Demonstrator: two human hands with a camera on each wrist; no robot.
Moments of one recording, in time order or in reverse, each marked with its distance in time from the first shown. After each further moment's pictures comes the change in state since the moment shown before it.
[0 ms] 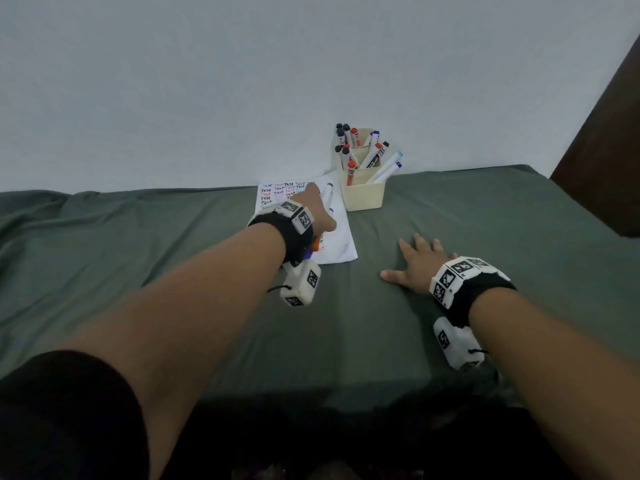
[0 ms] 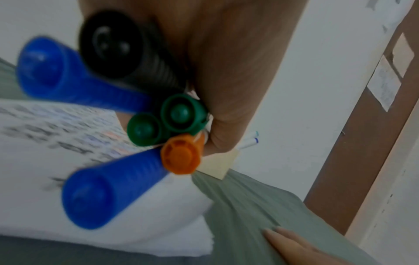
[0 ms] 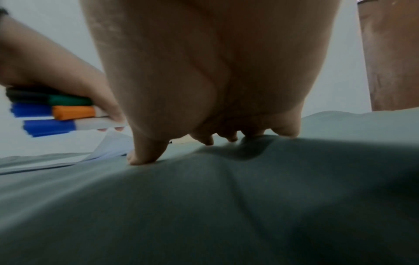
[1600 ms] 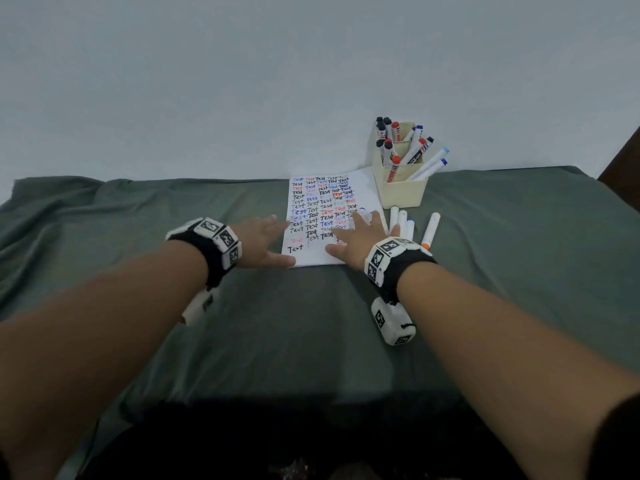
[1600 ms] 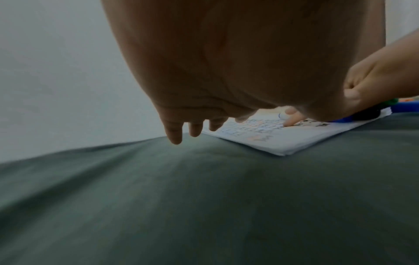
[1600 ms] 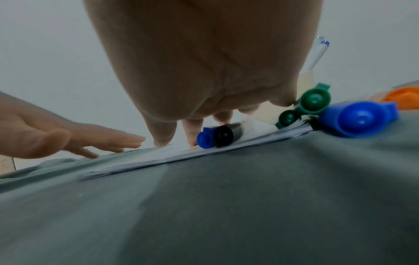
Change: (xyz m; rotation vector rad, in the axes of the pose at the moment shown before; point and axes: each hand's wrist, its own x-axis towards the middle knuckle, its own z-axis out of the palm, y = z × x) left_hand -0.041 -0.165 -0.042 0.556 -0.268 0.205; right_hand 0.040 -0.163 -0.006 -0.027 0.072 -0.231
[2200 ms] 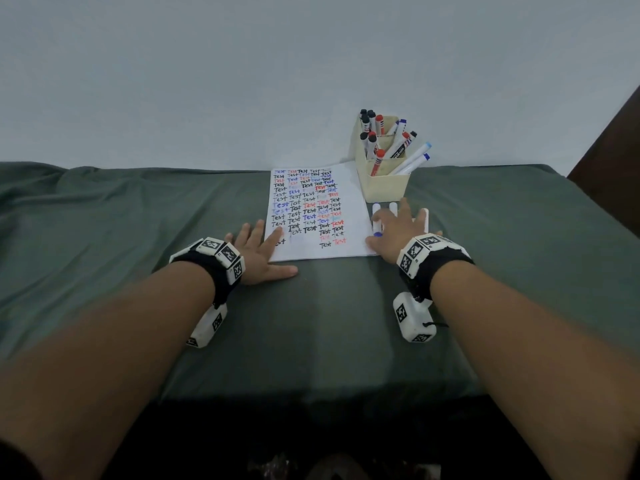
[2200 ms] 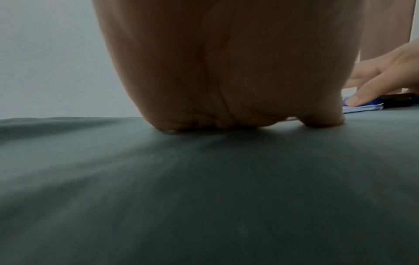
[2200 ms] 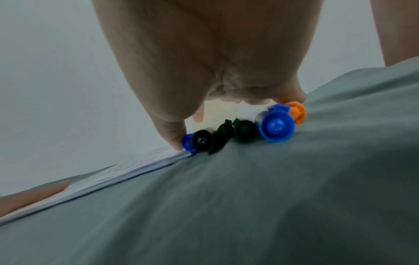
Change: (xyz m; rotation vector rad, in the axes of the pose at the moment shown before) left_hand 0.022 0.026 0.053 -0.107 -0.048 -0.138; right_hand -0.009 0.082 0.003 0.145 0.133 0.243
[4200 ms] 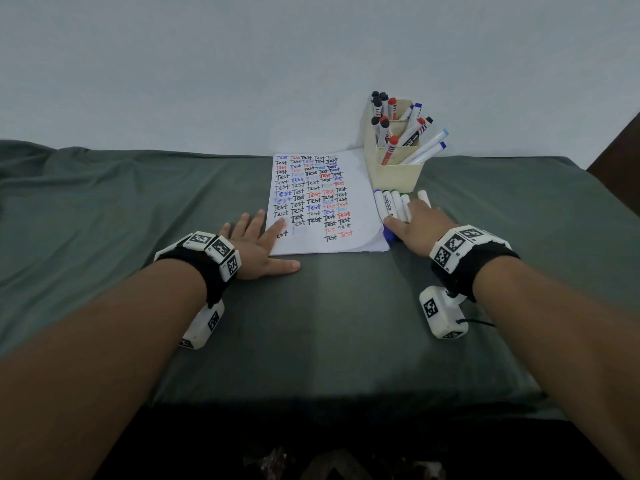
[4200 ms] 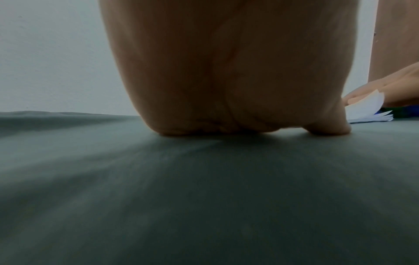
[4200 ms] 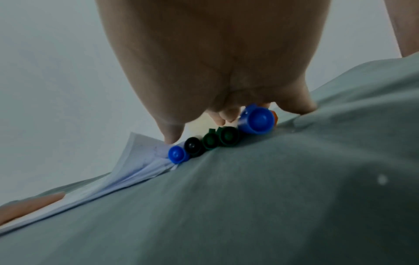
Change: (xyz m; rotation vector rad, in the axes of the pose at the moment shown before) left_hand -0.007 0.002 -0.006 -0.046 -0.048 -0.007; right_hand -0.003 0.011 -0.020 0.121 0.012 0.046
